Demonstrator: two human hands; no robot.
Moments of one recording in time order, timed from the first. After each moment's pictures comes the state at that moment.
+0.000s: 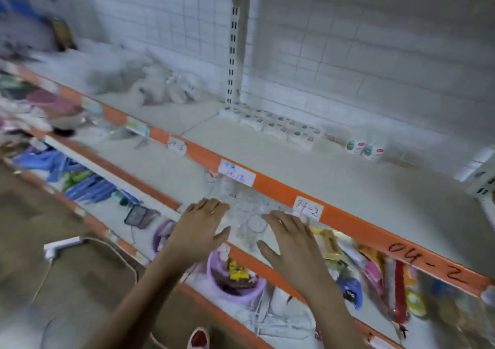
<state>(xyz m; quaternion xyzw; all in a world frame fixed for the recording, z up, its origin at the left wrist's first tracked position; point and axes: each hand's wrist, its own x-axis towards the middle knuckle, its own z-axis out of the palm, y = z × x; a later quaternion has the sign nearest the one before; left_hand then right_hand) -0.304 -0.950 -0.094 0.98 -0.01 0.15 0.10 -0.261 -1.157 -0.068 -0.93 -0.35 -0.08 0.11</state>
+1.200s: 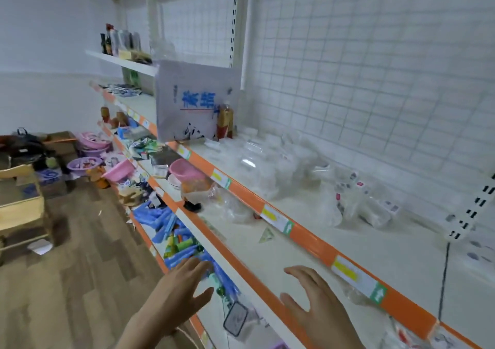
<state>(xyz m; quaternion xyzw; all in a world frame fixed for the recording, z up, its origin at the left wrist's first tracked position) -0.367 -0.420 -0.103 0.97 0.19 0.10 0.13 -0.206 -0.638 -0.083 -0.84 -0.47 0.03 0.27</state>
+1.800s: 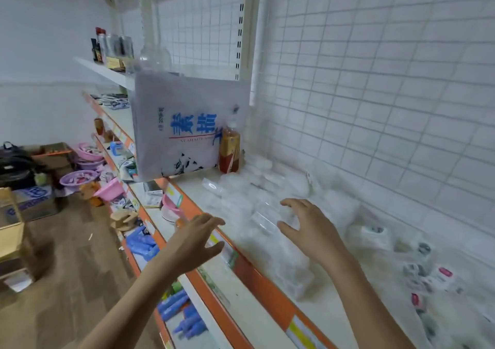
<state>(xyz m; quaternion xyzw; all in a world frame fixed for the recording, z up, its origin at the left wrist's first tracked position) -0.162 -0.201 -0.033 0.96 0.18 0.16 0.11 0.001 -0.387 0.022 -0.84 -0.48 -0.05 0.24</state>
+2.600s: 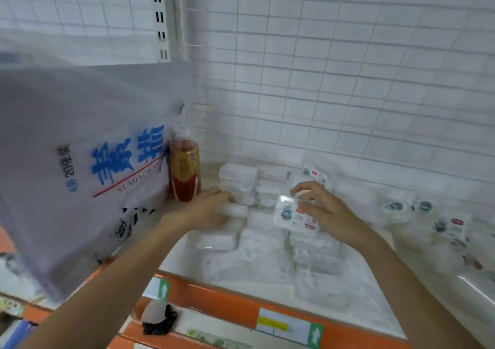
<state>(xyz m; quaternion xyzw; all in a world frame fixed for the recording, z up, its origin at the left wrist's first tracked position) 0.061 0.019 -0.031 0.98 -0.13 0.00 0.17 0.040 -0.263 0.019 -0.86 -0.21 0.02 0.46</state>
